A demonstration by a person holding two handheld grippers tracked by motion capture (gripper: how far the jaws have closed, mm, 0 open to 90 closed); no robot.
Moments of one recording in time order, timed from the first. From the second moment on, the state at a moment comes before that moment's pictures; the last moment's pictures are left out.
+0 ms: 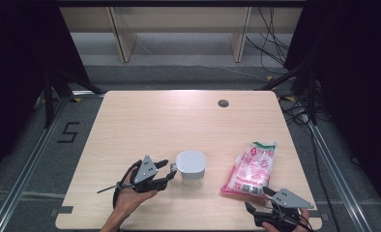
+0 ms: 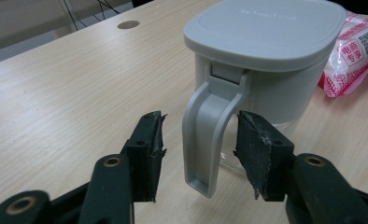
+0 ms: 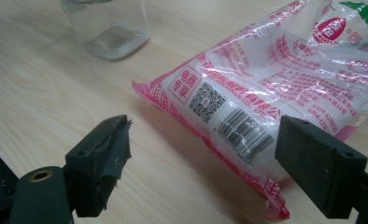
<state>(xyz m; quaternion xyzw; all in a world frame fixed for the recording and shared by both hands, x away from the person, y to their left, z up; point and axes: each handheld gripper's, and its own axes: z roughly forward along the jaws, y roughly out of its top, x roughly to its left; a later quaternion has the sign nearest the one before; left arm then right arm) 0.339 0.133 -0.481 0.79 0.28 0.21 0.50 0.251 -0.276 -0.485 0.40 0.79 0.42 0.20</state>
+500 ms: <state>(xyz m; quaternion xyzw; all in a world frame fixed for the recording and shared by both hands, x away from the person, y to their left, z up) 0.333 0.136 -0.452 0.78 0.28 0.20 0.52 0.251 -0.276 -0.486 0.41 0.78 0.43 0.20</state>
